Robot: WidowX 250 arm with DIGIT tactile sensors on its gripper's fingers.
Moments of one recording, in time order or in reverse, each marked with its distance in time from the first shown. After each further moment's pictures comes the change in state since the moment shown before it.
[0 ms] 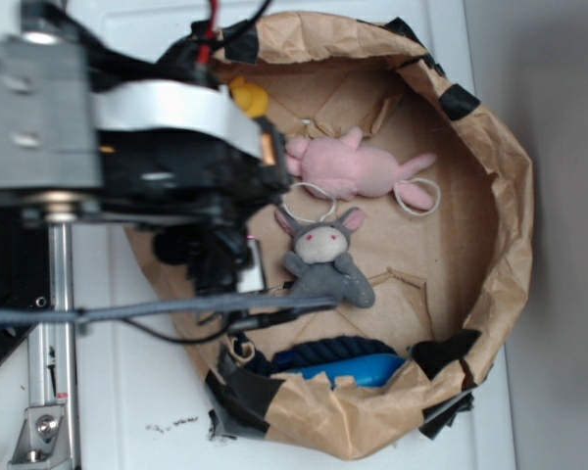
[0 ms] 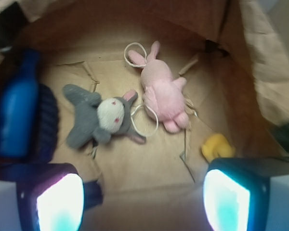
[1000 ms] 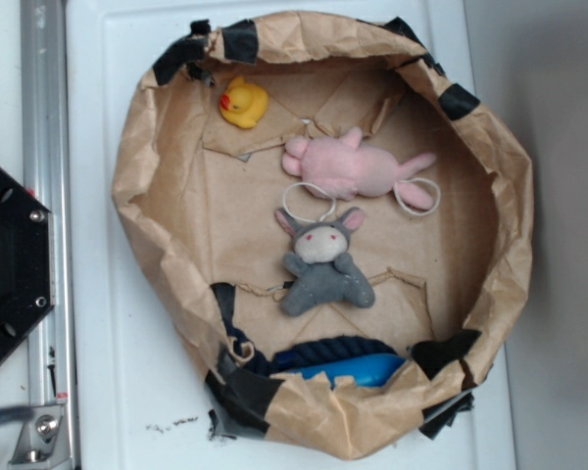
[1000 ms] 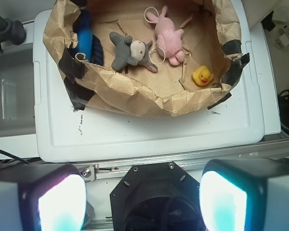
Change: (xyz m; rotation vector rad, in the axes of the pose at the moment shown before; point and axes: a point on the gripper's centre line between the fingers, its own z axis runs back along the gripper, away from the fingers) arm -0.084 -0.013 0.137 -0.079 0.118 -0.008
